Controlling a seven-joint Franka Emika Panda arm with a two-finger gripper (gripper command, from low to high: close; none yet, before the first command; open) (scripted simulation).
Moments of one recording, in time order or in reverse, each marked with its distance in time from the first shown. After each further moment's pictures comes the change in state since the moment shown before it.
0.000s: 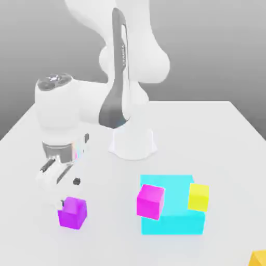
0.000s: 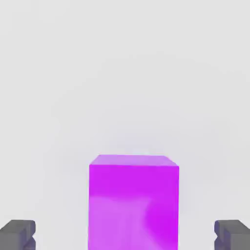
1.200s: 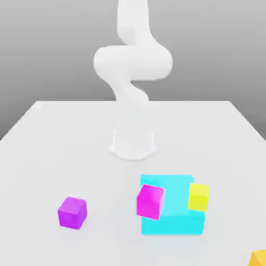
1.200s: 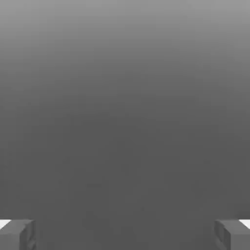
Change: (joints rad) arm 0.559 -0.866 -0.154 0.405 0.054 -0.537 -1.352
